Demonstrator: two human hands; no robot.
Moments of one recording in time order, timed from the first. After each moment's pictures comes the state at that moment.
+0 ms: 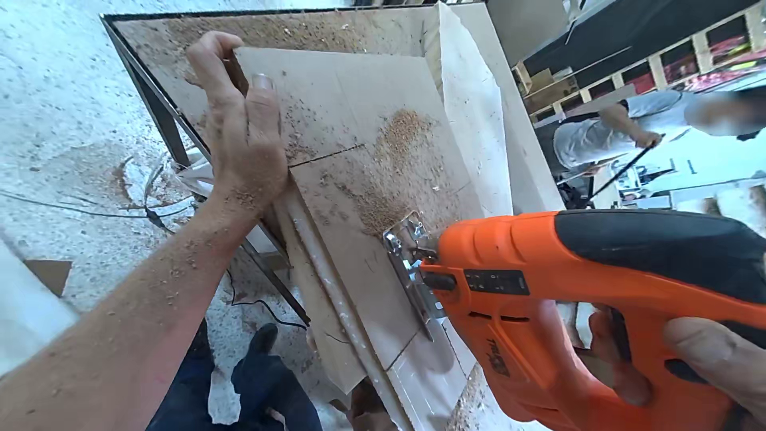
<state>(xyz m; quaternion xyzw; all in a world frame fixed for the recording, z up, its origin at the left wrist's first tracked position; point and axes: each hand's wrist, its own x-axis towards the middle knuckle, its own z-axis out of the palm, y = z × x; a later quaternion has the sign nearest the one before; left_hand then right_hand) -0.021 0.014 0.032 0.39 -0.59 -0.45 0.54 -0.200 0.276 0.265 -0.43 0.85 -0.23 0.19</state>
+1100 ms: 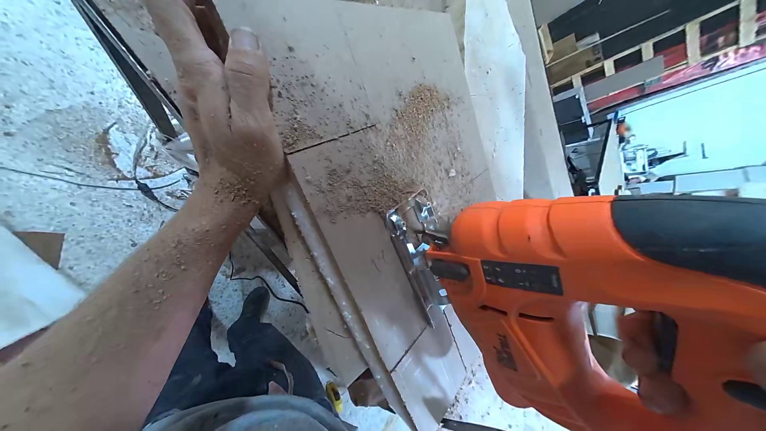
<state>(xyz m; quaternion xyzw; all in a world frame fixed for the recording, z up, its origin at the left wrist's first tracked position) -0.025 0.015 0.028 0.40 -0.57 -0.43 0.57 -0.221 0.274 0.248 -0.45 0.81 -0.25 0.28</state>
